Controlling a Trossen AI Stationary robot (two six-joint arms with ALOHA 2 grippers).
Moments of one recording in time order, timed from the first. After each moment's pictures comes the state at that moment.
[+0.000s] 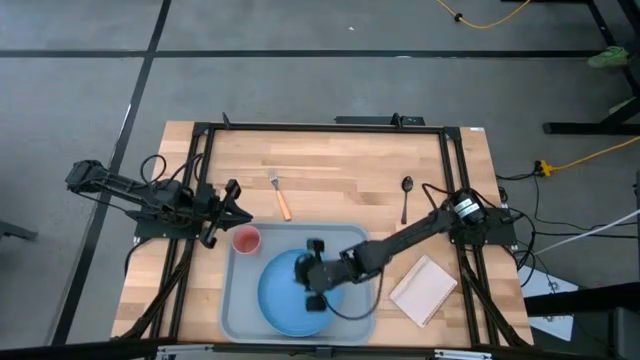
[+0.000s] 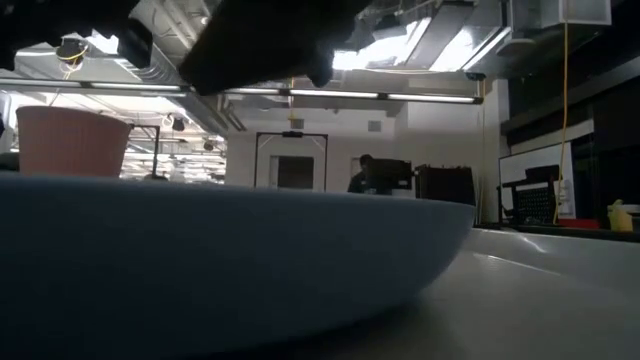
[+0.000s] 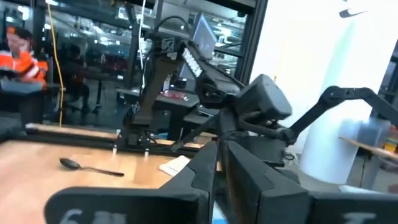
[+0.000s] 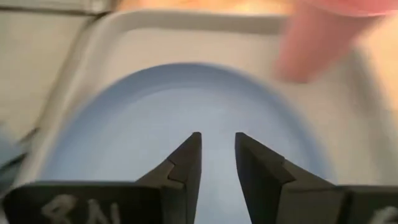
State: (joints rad) left arm -0.24 0.39 0.13 0.54 -0.04 -0.20; right arm 0.41 2.10 1.58 -0.21 0.30 0.26
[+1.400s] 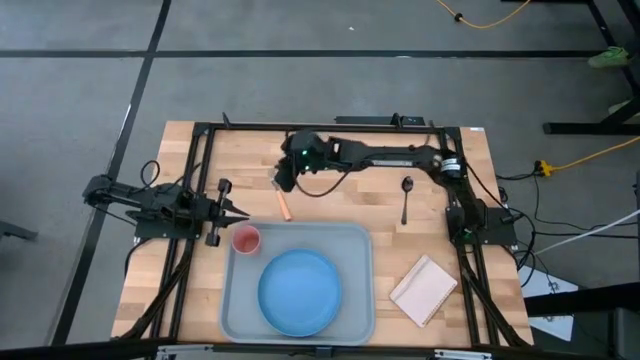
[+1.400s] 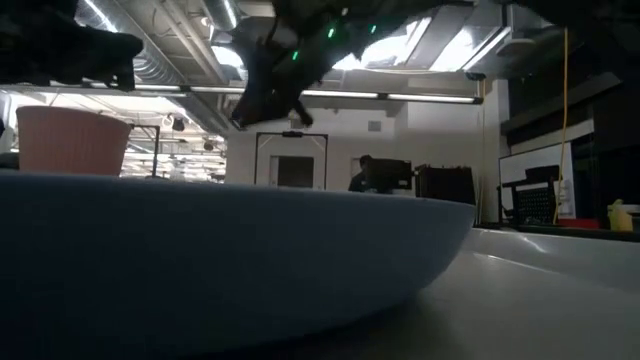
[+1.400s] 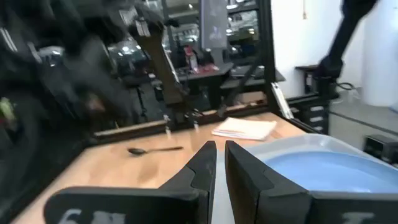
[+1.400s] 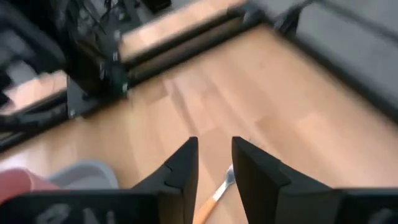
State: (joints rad) left arm -0.21 0.00 0.01 0.14 -0.09 0.17; right arm -0.19 2.15 1.83 -0.27 0.03 0.33
